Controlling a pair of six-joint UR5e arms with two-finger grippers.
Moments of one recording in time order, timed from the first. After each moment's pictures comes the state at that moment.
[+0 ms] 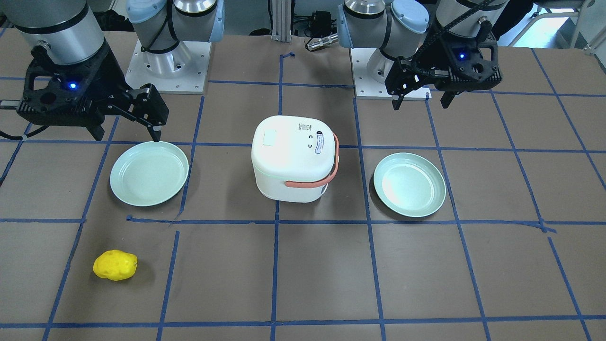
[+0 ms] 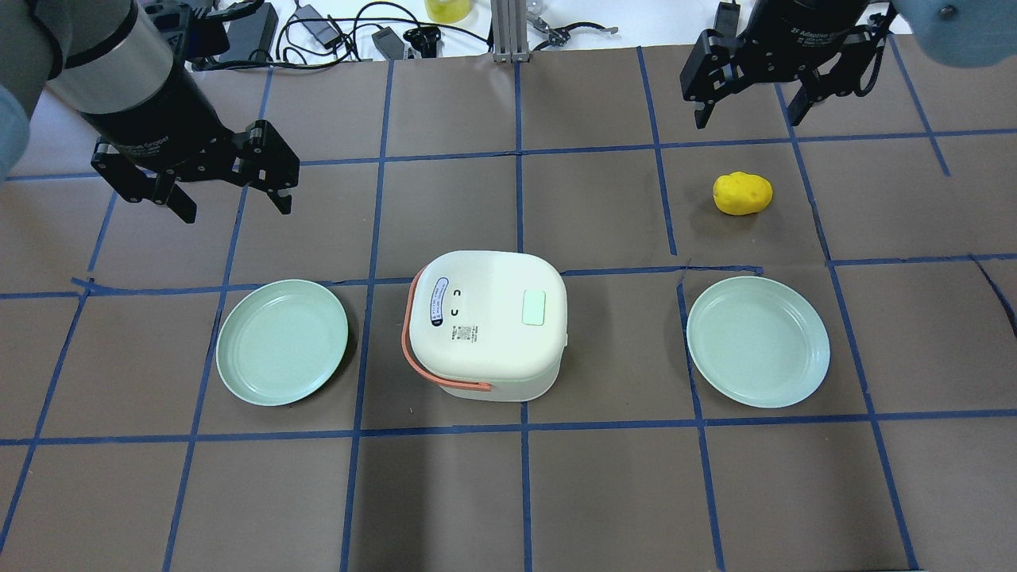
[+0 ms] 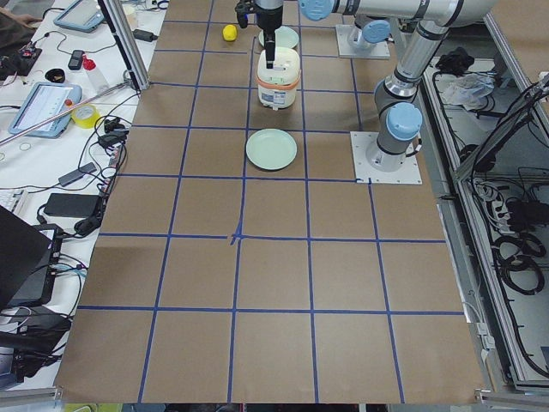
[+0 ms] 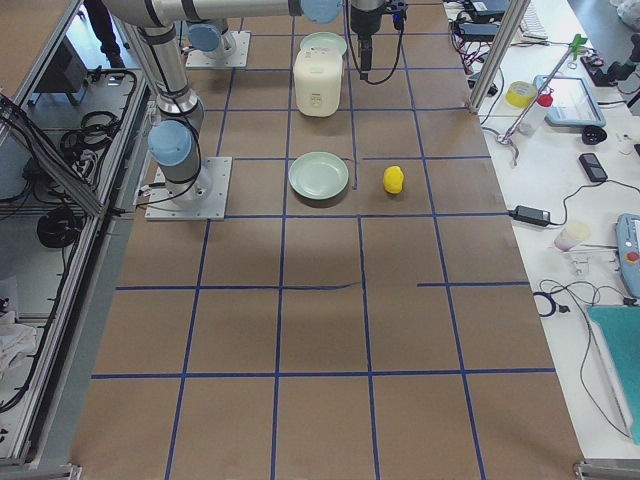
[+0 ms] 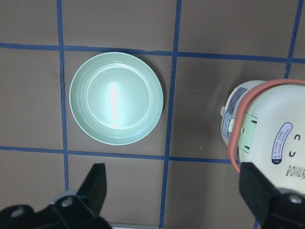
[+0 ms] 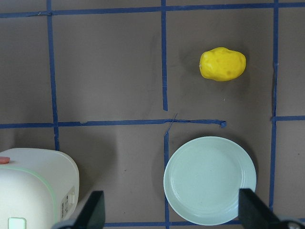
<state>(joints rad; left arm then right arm) -1.55 -1.50 -1.59 -1.62 1.59 -0.05 1.57 -1.48 1.43 -1.58 -1.56 0.02</state>
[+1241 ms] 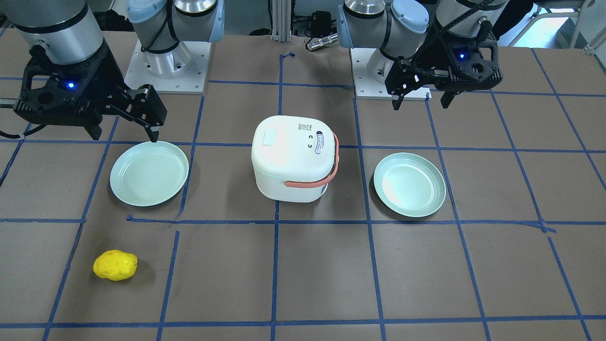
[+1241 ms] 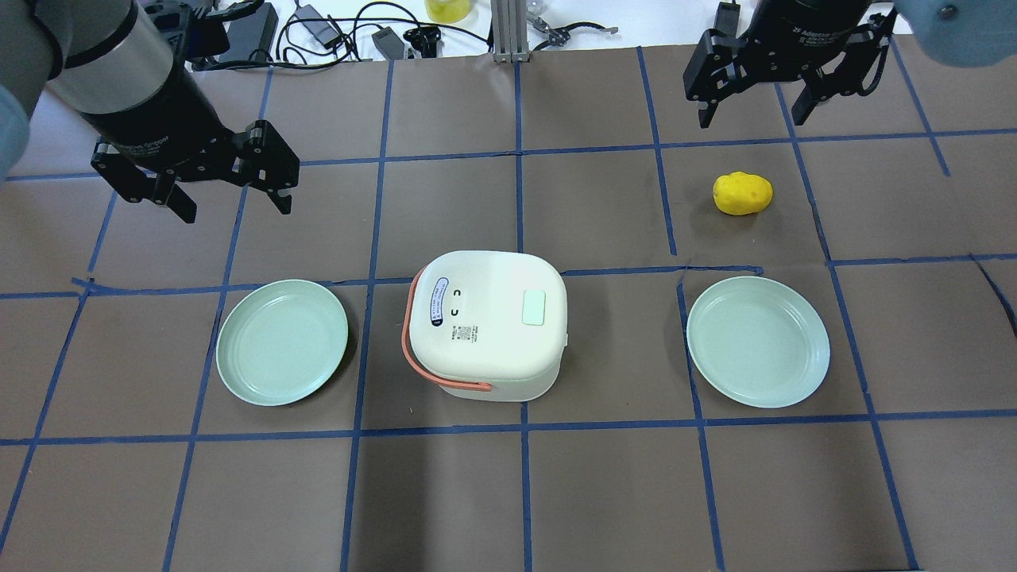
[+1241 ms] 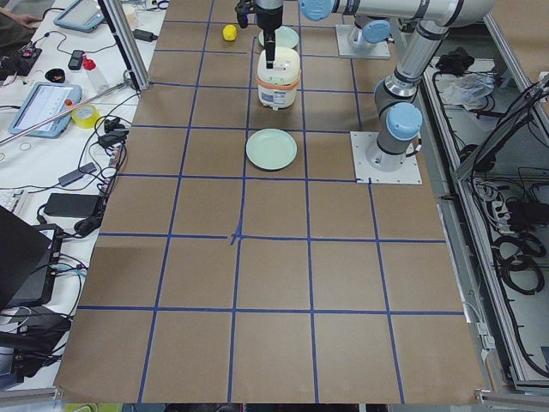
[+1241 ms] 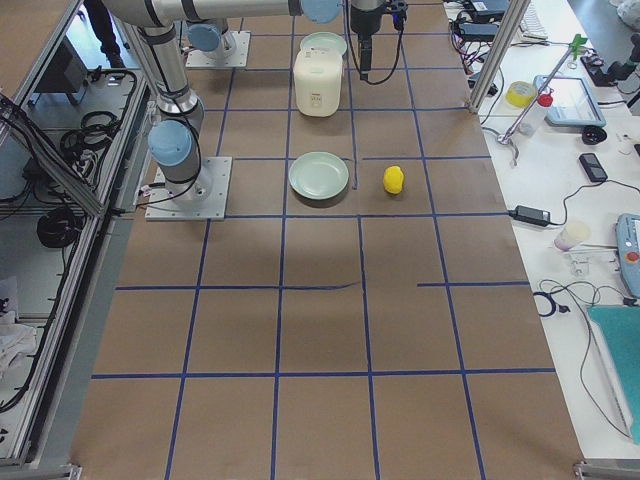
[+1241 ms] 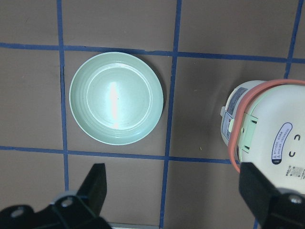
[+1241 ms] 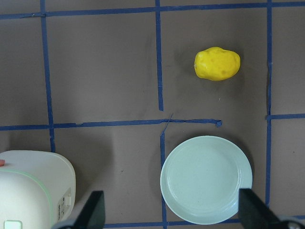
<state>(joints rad) -1.55 -1.50 -1.59 -1.62 1.59 -0.05 1.57 -1.49 1.43 -1.58 -1.57 0.03</state>
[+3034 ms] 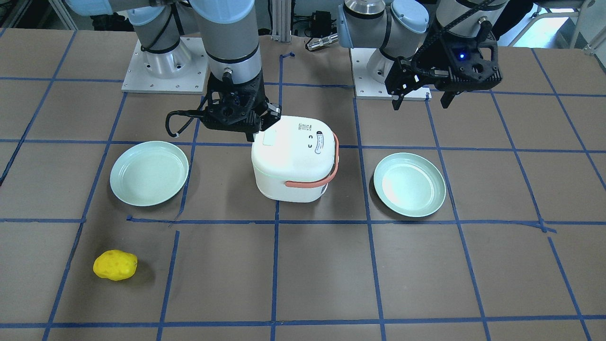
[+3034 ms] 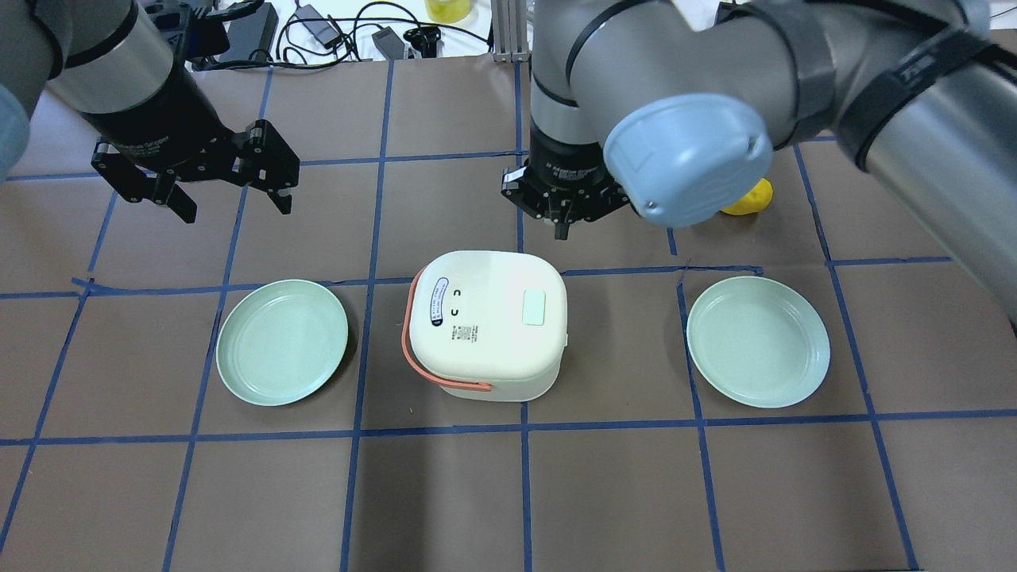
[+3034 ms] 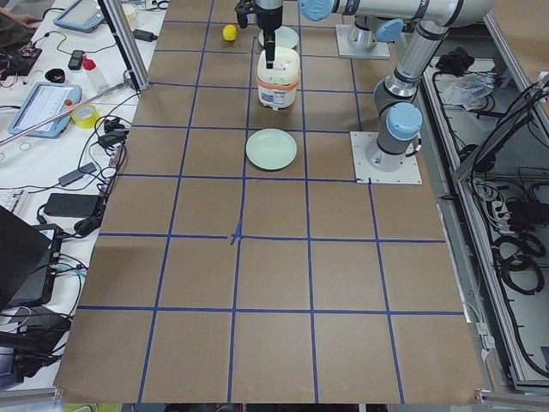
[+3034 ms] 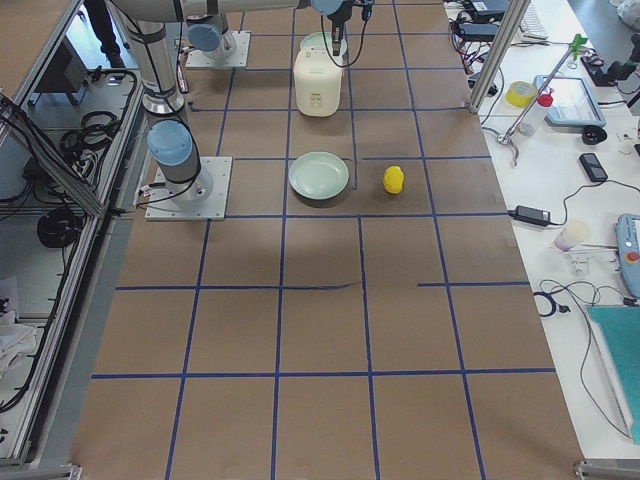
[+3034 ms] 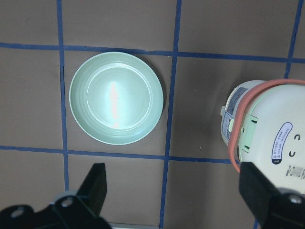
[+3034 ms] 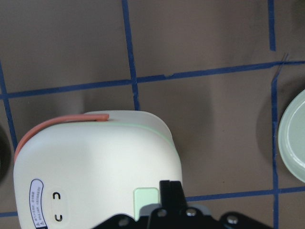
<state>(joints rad) -1.55 -1.50 -1.59 -1.62 1.59 -0.05 1.94 -1.42 1.58 -1.73 -1.54 0.46</state>
